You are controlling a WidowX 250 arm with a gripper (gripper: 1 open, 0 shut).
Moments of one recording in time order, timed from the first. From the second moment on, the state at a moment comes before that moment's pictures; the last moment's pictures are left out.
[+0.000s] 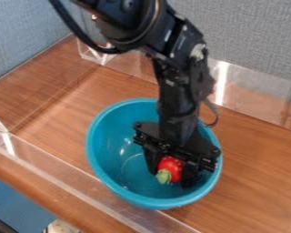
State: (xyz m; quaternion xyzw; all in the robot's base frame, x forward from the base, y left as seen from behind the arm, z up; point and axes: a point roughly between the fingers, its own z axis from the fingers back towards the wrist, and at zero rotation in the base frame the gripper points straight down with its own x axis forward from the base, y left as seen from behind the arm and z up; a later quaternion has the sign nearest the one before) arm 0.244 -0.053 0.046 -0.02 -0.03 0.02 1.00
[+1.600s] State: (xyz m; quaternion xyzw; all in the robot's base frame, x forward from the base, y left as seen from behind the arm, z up) arm 0.219 -0.077 0.072 -0.01 -0.06 0.06 1.00
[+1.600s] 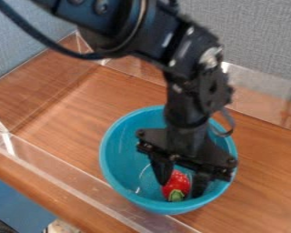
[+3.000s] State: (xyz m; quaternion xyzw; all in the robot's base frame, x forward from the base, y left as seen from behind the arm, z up) arm 0.237 -0.095 0.062 -0.01 -0.06 -0.05 1.00
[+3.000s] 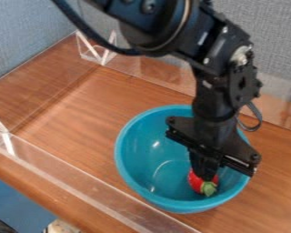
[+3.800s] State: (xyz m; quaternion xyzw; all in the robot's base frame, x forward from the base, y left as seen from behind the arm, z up) arm 0.254 -0.062 0.053 -0.02 -0.09 -0.01 1.00
